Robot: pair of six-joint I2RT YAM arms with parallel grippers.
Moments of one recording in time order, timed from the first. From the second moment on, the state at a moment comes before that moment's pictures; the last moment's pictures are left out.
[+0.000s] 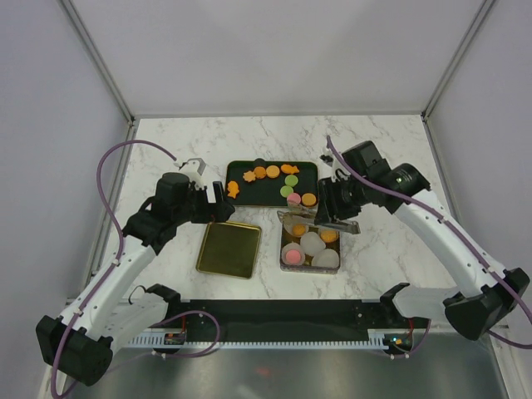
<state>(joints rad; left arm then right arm) -0.40 0.92 0.83 -0.55 0.10 -0.38 0.55 1.23 1.31 -1.09 -0.35 0.31</state>
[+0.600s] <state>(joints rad) -0.40 0.92 0.83 -0.55 0.10 -0.38 0.53 1.52 1.45 -0.96 -0.08 0.28</state>
